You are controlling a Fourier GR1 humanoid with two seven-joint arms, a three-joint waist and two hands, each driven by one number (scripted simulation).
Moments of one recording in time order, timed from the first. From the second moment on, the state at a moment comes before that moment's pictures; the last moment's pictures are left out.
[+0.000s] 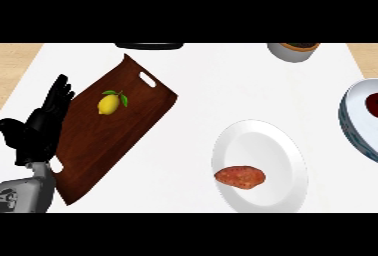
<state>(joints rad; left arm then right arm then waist) -0.18 0.22 0.13 -1.55 -0.05 0.04 0.14 -0.53 -0.78 -0.22 -0.79 0.56 0.16 -0.46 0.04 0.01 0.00</state>
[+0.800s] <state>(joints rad) -0.18 0.24 0.15 -1.55 -0.04 0.02 0.14 -0.73 -0.84 -0.43 -0.28 0.37 0.44 -0.68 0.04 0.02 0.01</state>
